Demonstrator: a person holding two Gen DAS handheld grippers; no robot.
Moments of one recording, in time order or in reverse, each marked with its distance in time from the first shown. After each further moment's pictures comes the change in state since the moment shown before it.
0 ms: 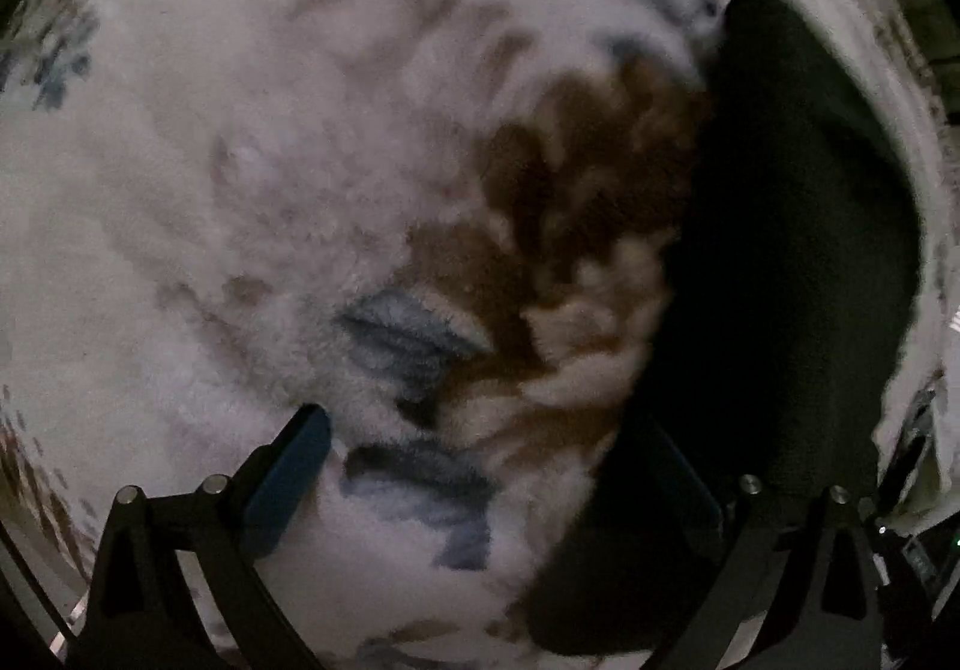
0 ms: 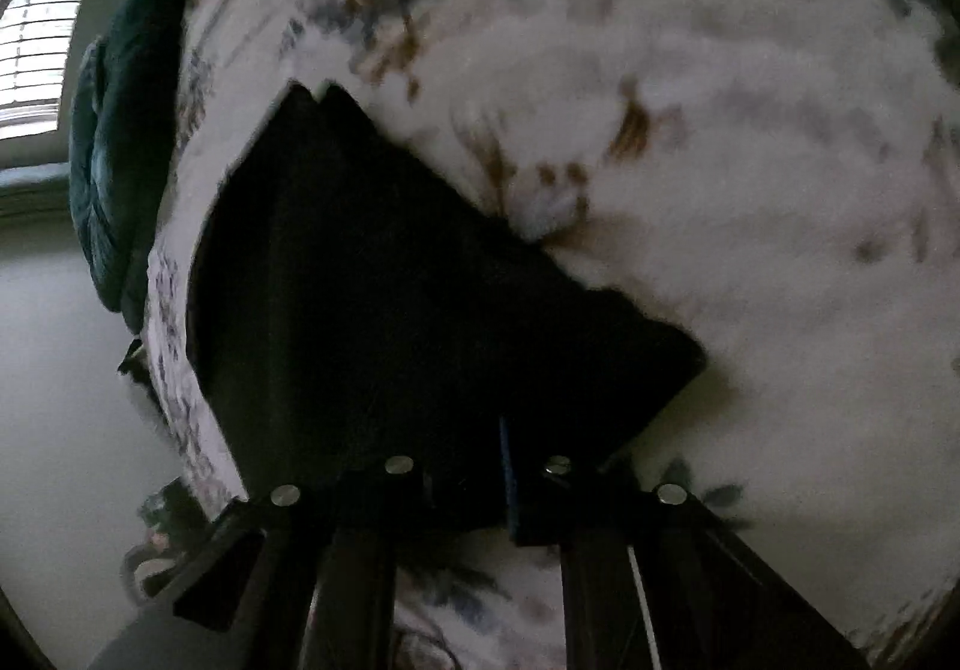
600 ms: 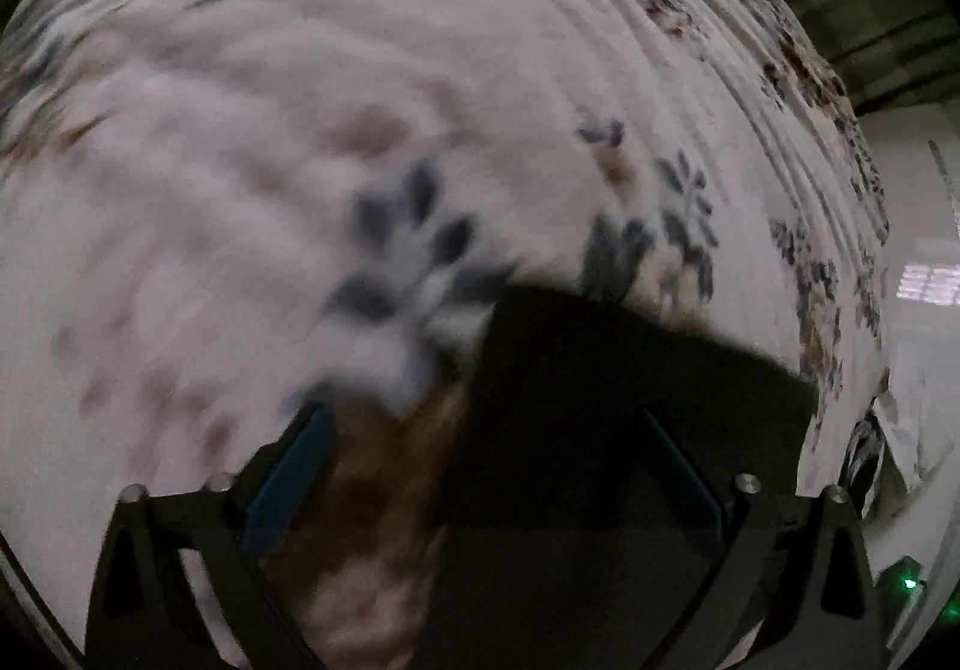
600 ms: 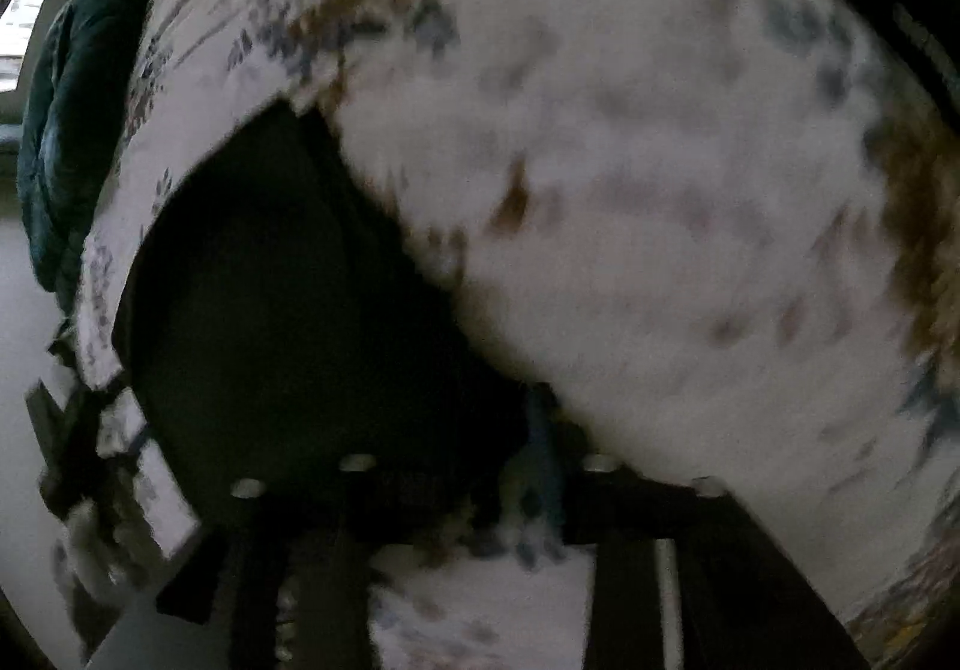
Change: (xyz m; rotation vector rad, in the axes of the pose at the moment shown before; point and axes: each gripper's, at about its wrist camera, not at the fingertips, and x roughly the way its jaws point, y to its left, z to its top) left arm 0.000 -0.090 0.097 0.167 -0.150 -0.145; right arm -0.025 -0.011 0.038 -0.081 0.000 -0.232
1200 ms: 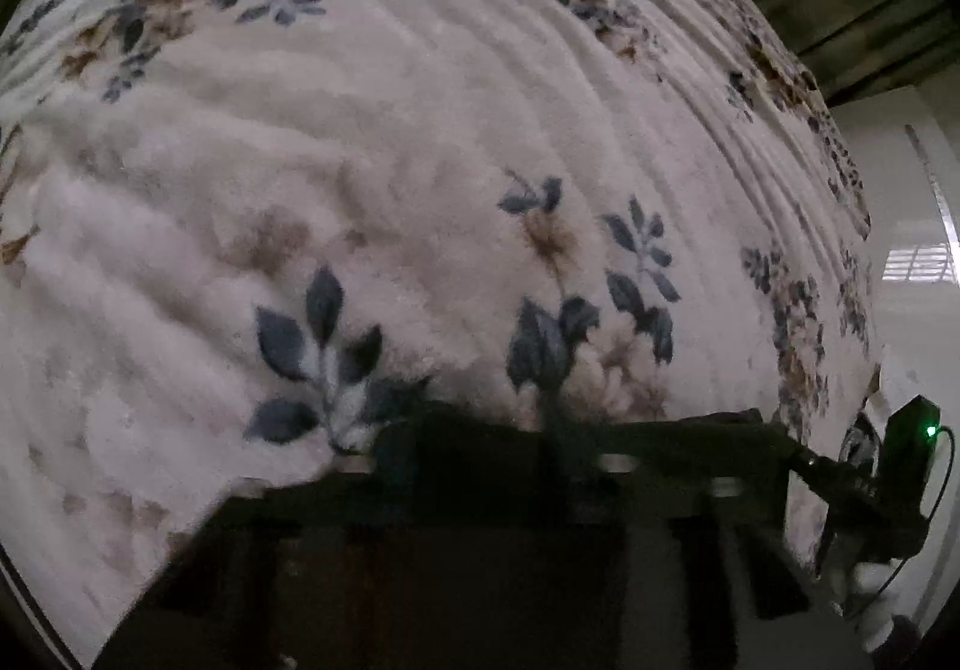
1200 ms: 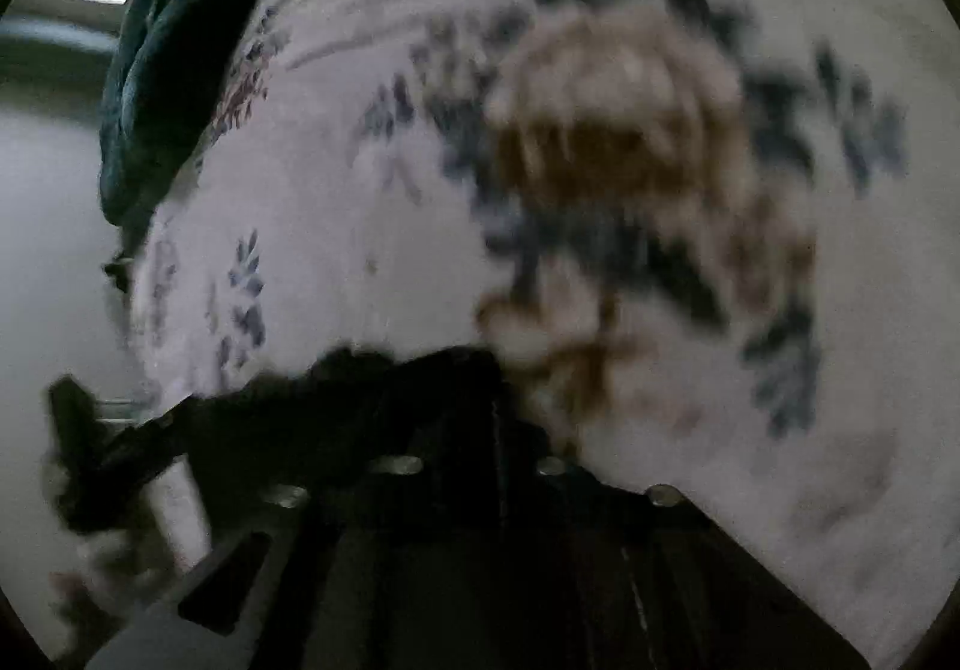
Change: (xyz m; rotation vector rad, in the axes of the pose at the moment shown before) left arm -0.008 -0.019 0.025 0.050 -0.056 -0.037; right arm 0.064 0.111 0.143 -0.291 -0.031 0.188
